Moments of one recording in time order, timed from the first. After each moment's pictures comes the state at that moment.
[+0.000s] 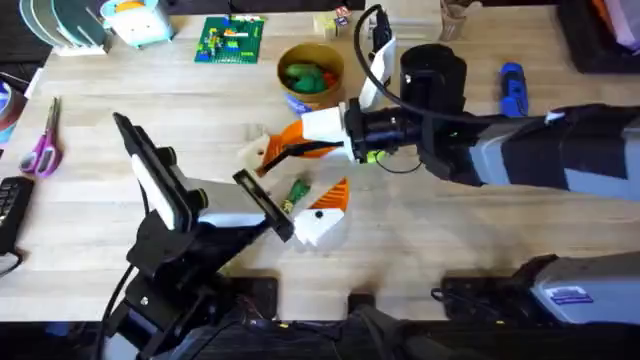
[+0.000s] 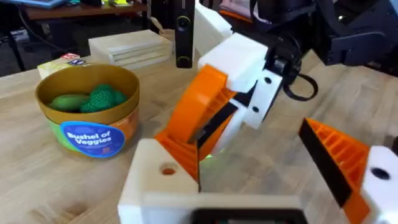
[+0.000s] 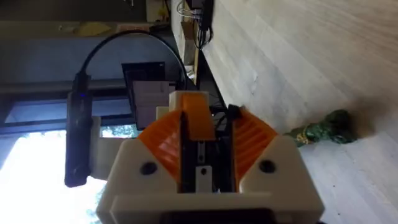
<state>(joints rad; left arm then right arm) -0.52 0.01 0.01 -0.06 0.34 -0.10 0.60 1.60 0.67 0.59 -0.96 1.15</state>
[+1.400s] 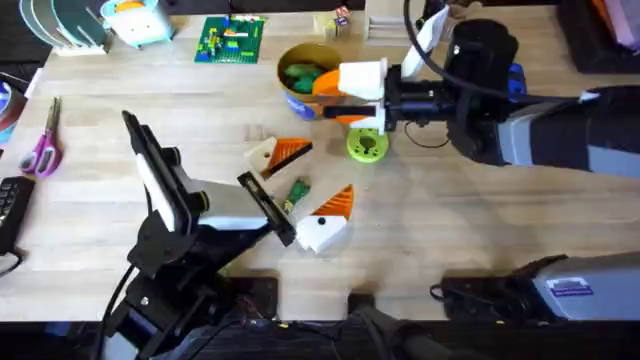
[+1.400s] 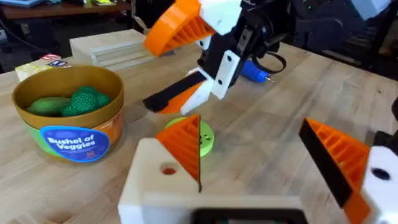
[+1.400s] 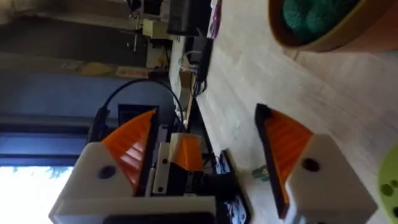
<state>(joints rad) -0.53 0.01 0.01 -0.06 0.38 -0.11 0.38 1.60 0.67 0.67 -1.00 1.09</state>
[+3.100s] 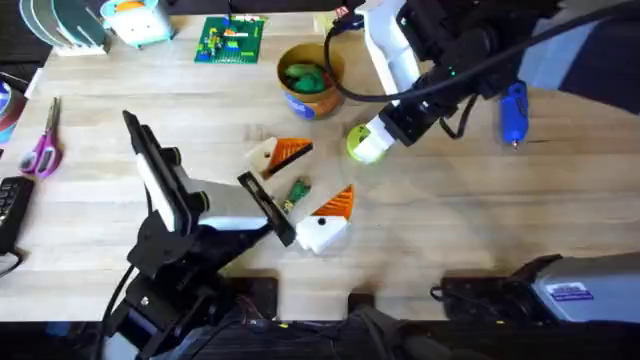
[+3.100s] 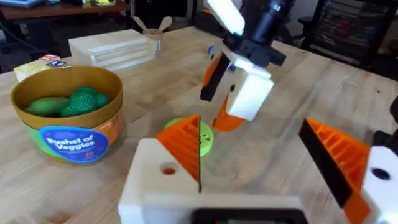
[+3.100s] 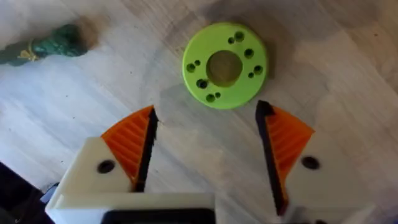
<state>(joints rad) -0.53 0.01 0.01 -0.05 0.38 -0.11 0.50 1.58 1.19 -0.91 -0.18 -0.23</state>
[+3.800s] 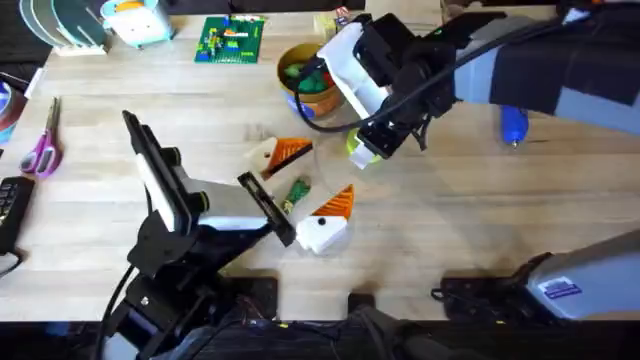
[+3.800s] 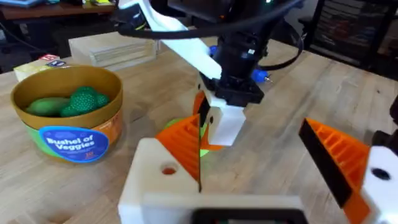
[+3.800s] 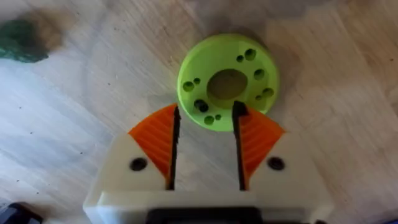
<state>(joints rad) -0.53 0.01 0.01 -0.05 0.38 -0.11 0.61 1.72 1.19 -0.84 -0.03 -0.23</state>
